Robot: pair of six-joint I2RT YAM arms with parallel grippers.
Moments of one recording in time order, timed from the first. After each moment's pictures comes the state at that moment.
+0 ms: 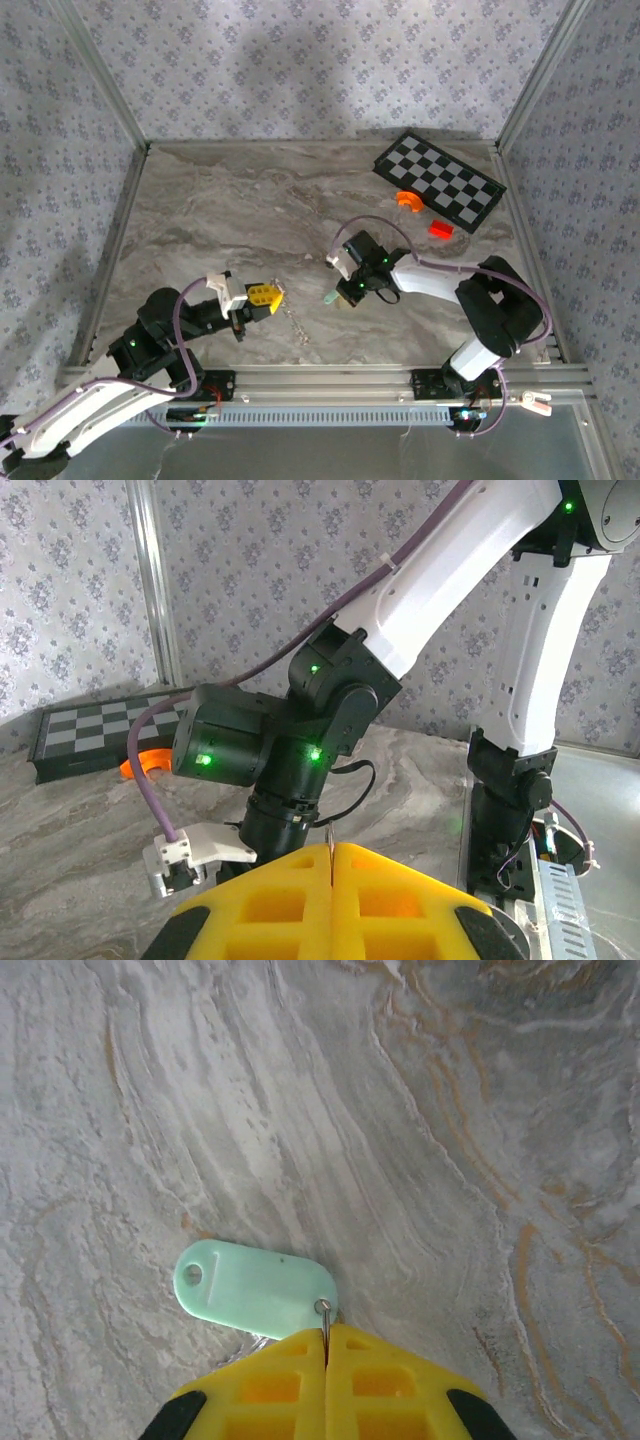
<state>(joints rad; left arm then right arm) -0.95 0.34 0.48 -0.14 0.30 -0.05 0.74 1.58 0.80 -0.30 -0.22 -0.09</state>
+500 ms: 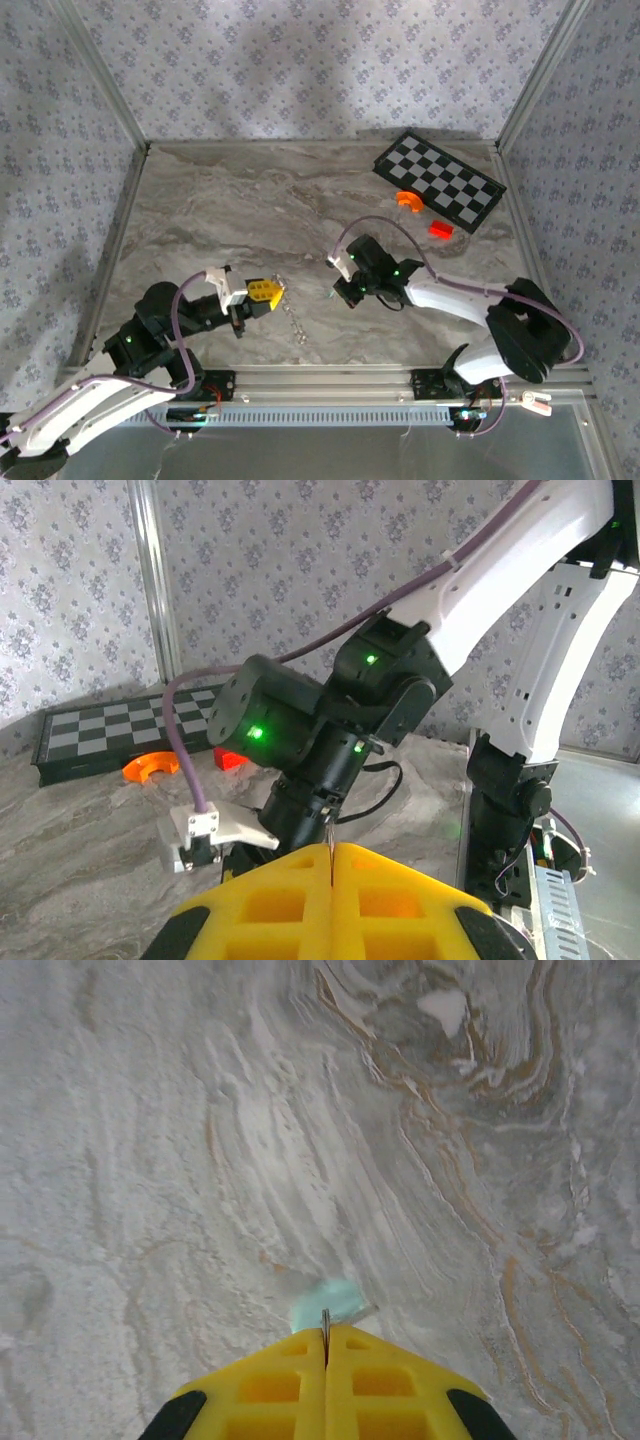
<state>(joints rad) -0.95 0.40 0.56 -0.18 0.30 -0.05 0.80 1.39 0.72 -0.22 -0.17 -0.03</state>
